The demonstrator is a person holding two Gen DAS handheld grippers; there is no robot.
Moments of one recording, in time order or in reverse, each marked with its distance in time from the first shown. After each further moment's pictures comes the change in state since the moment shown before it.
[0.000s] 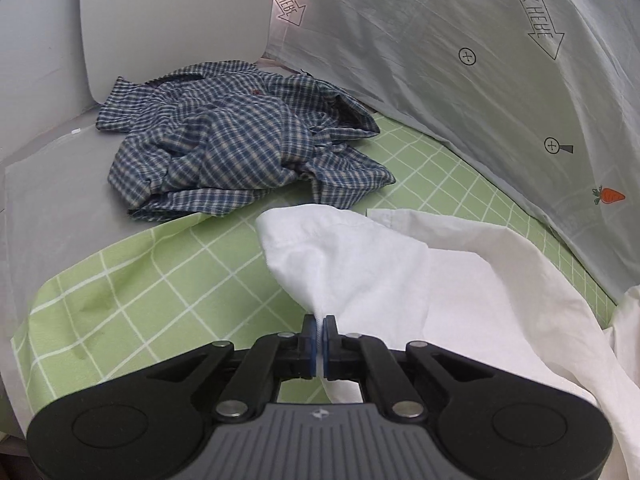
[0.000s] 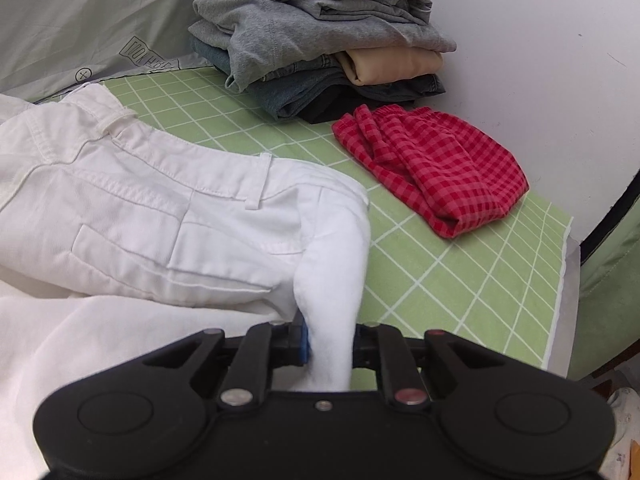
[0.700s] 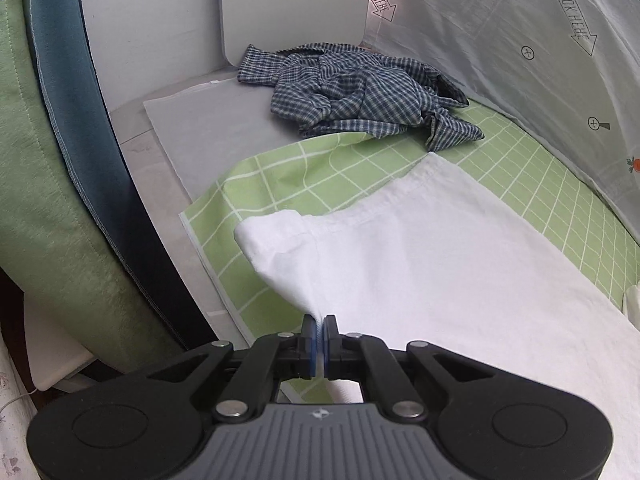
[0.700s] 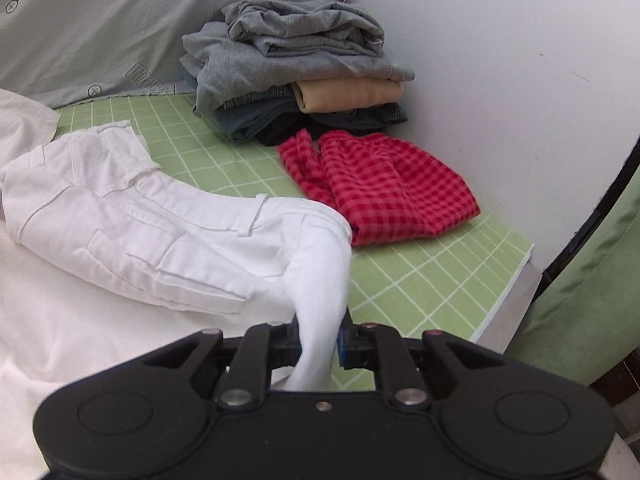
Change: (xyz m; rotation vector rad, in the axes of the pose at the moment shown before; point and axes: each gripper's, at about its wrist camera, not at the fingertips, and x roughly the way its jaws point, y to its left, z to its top) left arm -0.083 0.083 -0.108 -0.034 0.037 0.150; right arm -0.042 -0.087 -0.017 -0.109 -0.080 0.029
